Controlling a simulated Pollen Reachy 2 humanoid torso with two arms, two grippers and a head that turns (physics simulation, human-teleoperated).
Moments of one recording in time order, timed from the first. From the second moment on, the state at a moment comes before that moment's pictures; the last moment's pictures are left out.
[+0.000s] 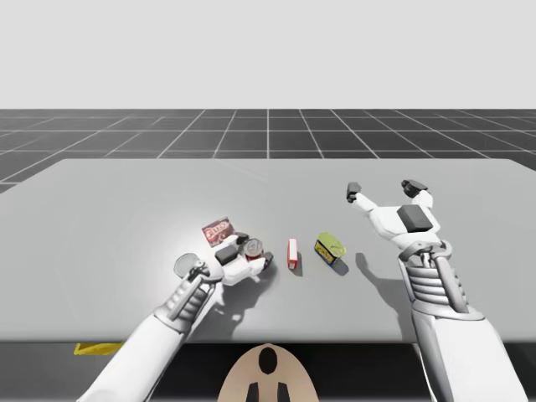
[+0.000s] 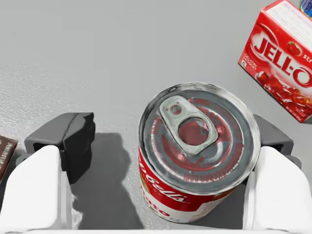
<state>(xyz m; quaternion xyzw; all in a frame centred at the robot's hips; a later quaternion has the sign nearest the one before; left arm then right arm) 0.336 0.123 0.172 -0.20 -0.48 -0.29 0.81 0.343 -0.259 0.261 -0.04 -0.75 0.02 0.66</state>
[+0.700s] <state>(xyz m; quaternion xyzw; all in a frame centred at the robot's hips) 0.327 0.116 0.171 -0.20 -0.49 -0.31 0.79 0.344 -0.261 0.261 -0.04 -0.75 0.02 0.66</state>
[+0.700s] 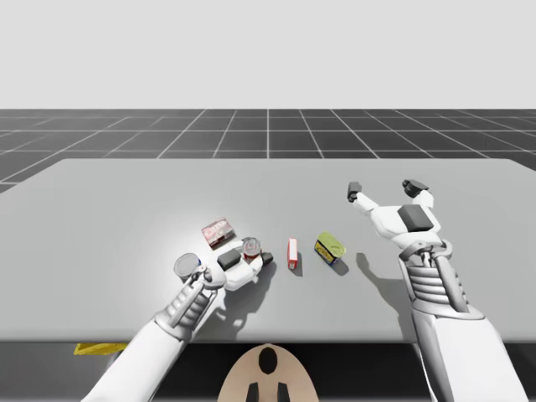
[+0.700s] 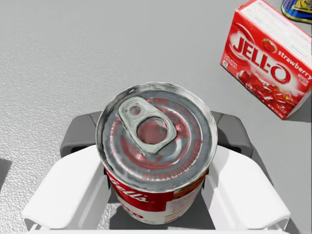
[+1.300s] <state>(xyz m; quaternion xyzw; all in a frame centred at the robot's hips) 0.310 0.122 0.271 -0.20 -0.57 -0.30 0.74 0.343 -0.266 0.264 -0.02 -0.75 0.02 0.66</state>
